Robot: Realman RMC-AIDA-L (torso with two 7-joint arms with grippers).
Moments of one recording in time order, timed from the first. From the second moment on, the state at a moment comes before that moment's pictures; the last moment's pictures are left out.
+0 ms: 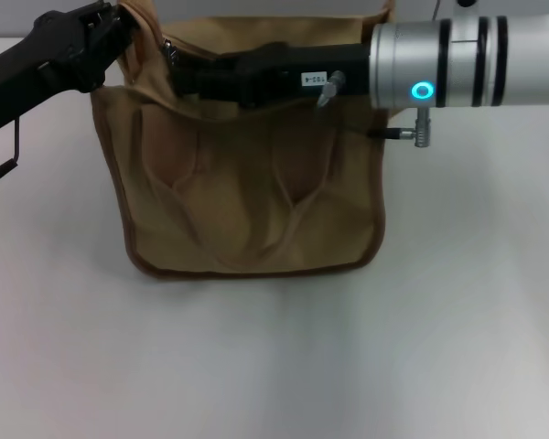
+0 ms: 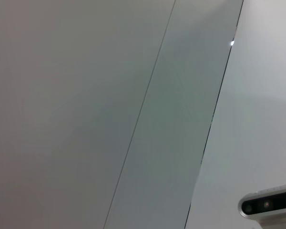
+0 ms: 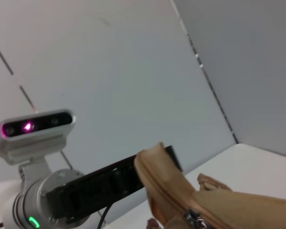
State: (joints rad) left arm -0.45 -2.07 0.71 0.65 1.43 1.64 -1.40; right arm 0.89 2.09 -1.33 -0.55 -1.43 -1.18 1.77
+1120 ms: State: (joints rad) left arm -0.44 -2.07 0.71 0.65 1.43 1.65 -1.40; right arm 0.82 2.08 -1.35 -0.67 -1.42 -1.21 1.81
